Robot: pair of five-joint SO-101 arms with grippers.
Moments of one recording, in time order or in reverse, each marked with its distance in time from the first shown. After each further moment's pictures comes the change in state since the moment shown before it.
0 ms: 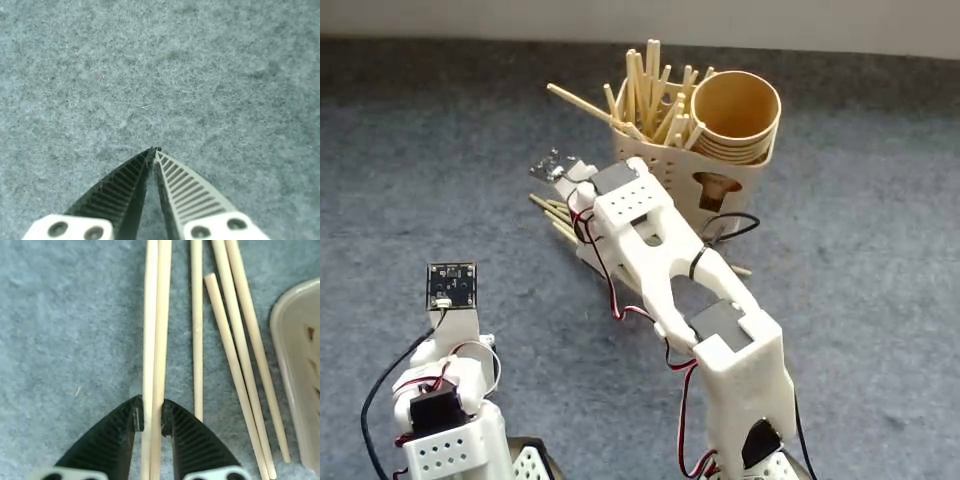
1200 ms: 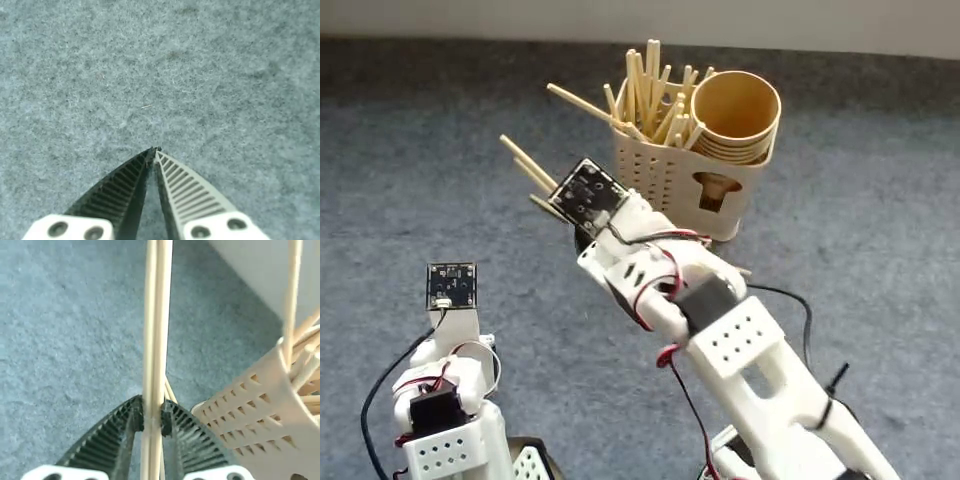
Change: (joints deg) left arm 0.0 0.0 0.0 0.0 0.0; right arm -3.6 -66.2 53.7 -42.5 0.0
